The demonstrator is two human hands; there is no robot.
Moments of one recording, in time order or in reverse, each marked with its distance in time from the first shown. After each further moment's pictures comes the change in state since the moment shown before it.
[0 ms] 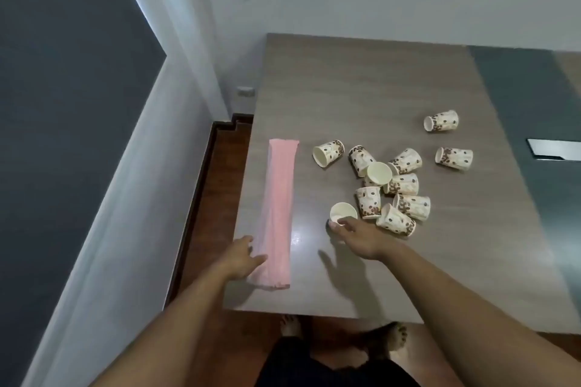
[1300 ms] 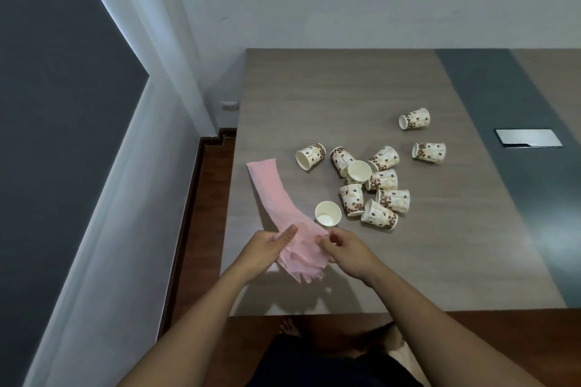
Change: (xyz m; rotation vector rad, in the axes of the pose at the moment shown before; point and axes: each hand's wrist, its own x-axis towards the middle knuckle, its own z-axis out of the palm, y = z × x) left_hand -0.043 0.078 0.026 -0.299 -0.006 0.277; right_hand -0.038 0.018 0.045 0.485 0.162 -0.147
